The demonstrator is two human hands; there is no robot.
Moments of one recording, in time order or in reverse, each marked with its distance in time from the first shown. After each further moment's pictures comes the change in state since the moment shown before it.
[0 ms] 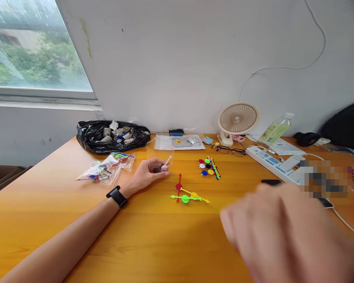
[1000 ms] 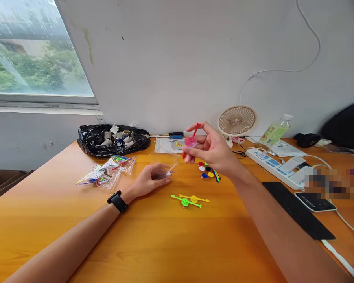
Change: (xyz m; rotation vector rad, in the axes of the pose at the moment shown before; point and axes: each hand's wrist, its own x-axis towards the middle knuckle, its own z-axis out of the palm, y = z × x) left_hand -0.001 -0.007 0.006 -0.095 -0.124 0.037; right_hand 0.131 0.058 -0.024 0.566 0.353 -0.003
